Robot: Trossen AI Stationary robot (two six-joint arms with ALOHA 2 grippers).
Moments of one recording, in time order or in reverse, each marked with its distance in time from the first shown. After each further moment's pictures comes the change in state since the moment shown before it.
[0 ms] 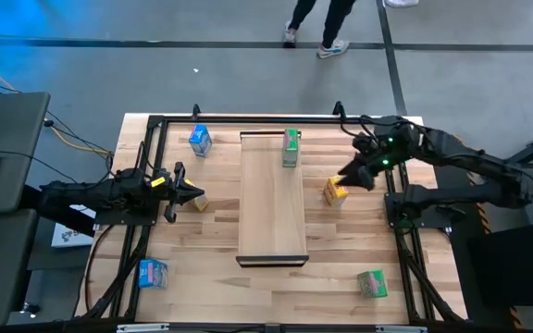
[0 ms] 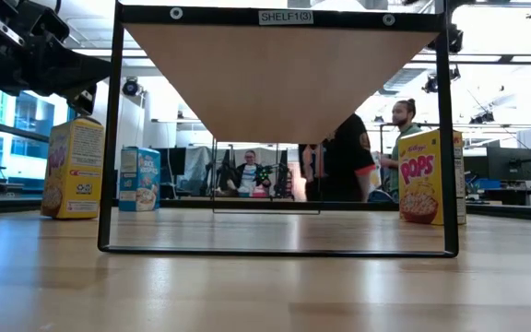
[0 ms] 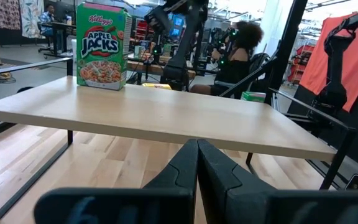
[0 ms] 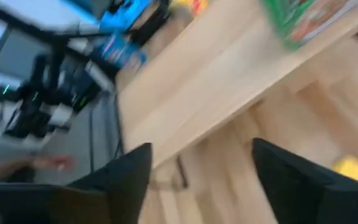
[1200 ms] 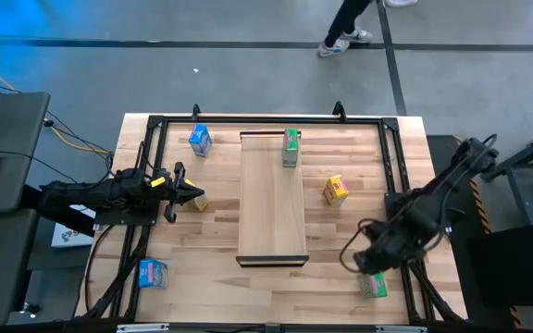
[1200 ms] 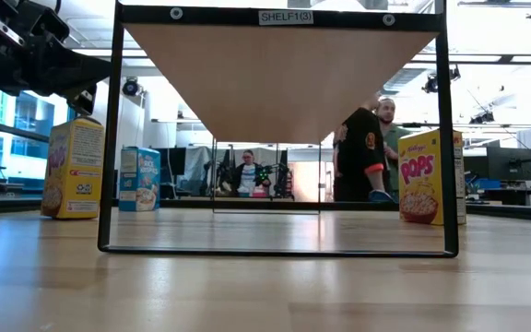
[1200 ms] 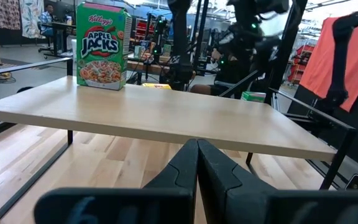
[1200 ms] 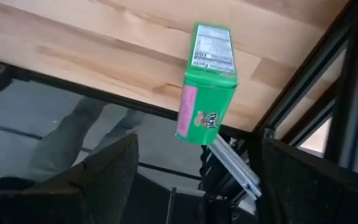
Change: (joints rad) left arm 0.000 0.000 0.000 0.000 0.000 0.000; right arm 1.056 0.407 0.150 -0.334 0.170 1.553
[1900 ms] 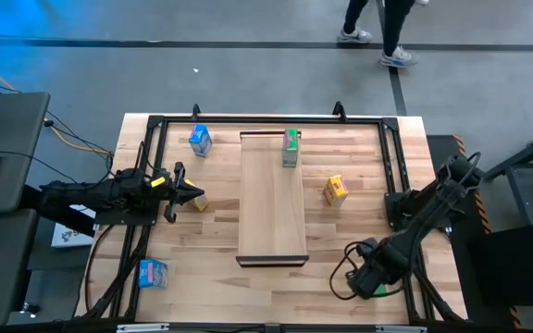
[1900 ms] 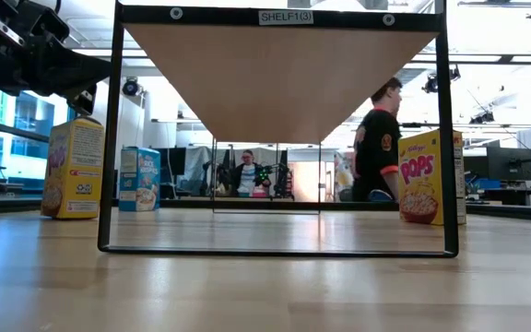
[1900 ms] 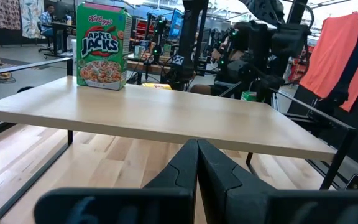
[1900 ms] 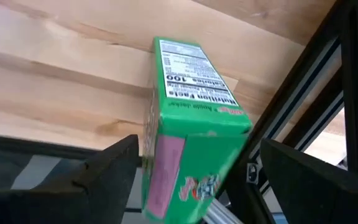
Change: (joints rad) left arm 0.000 0.000 0.000 0.000 0.000 0.000; right arm 0.072 0.286 0.000 0.007 -0.010 -0.019
